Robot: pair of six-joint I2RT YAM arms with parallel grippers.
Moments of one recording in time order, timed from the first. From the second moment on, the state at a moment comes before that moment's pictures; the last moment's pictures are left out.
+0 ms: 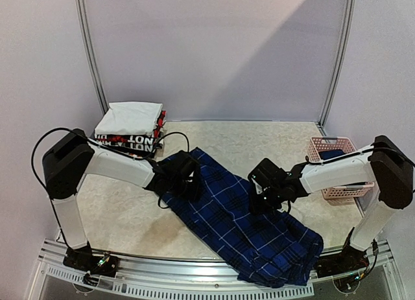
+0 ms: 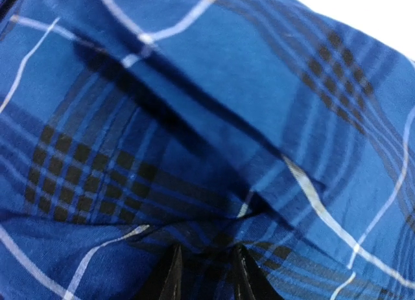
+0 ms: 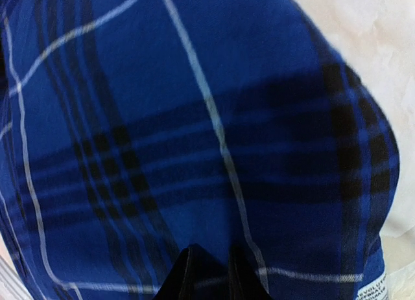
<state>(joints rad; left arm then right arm) -0.88 1.89 1.01 -0.12 -0.16 -0.52 0.89 1.68 0.87 -0.33 0.02 0.65</state>
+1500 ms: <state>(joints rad) -0.99 1.64 0.91 -0.42 -0.20 -0.51 0.98 1.42 0.80 -0.57 0.14 0.72</state>
